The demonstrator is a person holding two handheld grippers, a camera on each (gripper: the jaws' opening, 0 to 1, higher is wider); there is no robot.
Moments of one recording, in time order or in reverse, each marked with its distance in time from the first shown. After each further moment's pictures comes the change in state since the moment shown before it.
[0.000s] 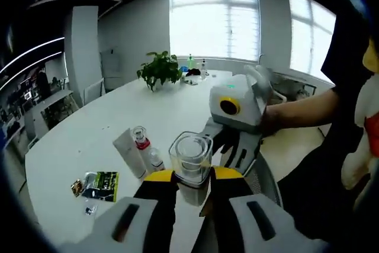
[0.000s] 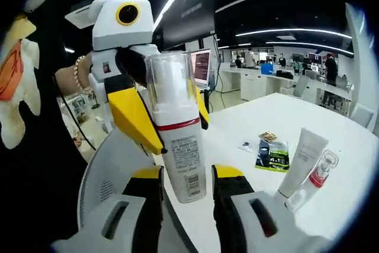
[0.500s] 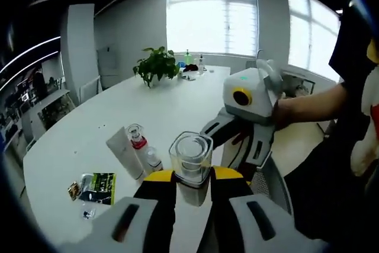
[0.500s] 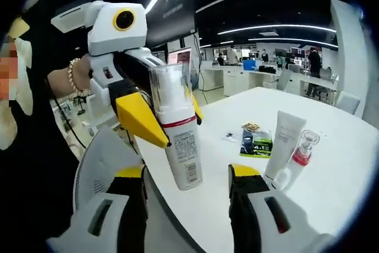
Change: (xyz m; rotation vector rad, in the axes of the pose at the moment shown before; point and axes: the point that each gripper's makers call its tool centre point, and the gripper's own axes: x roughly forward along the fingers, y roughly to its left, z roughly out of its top) left arm 0.025 0.004 -0.011 0.034 0.042 -0.023; right arm -0.027 -0.018 -0.020 0.061 0.013 -0.138
